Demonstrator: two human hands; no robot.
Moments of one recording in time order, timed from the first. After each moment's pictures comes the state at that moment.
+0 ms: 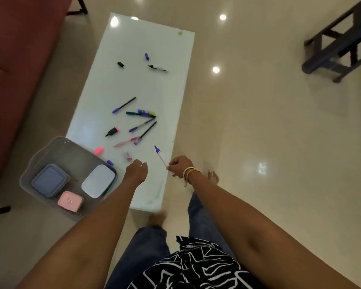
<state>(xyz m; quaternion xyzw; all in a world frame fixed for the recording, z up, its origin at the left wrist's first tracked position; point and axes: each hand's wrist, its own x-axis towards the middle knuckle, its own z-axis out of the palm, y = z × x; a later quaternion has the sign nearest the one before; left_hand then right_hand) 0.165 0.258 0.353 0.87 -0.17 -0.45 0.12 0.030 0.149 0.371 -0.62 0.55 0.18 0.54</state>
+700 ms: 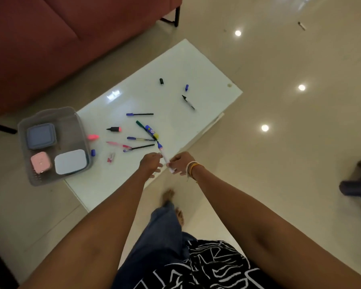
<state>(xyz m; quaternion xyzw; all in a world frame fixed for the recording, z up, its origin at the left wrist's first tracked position) 0.120 0.039 0.413 0.76 0.19 -0.45 0.43 0.079 -0.095 0.408 -0.74 0.33 0.34 0.47</state>
